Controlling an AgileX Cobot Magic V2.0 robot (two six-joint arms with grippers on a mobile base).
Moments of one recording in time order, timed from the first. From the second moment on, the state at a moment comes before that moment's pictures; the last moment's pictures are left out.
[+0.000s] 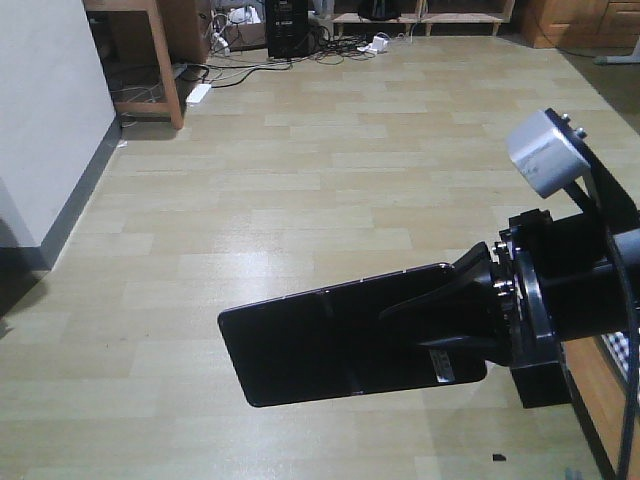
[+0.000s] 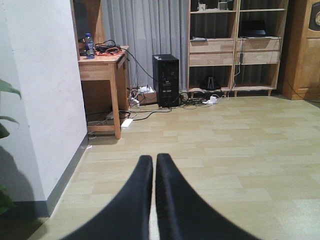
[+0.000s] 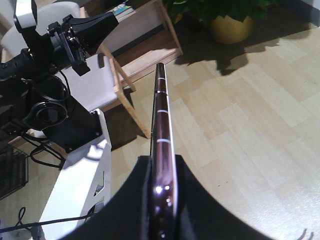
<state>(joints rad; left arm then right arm) 0.03 -0.02 0.03 -0.03 0.09 0.04 0.21 1.16 -0.98 1.06 1.23 -1.03</state>
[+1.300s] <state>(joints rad) 0.03 -0.02 0.03 -0.03 0.09 0.04 0.21 1.16 -0.98 1.06 1.23 -1.03</state>
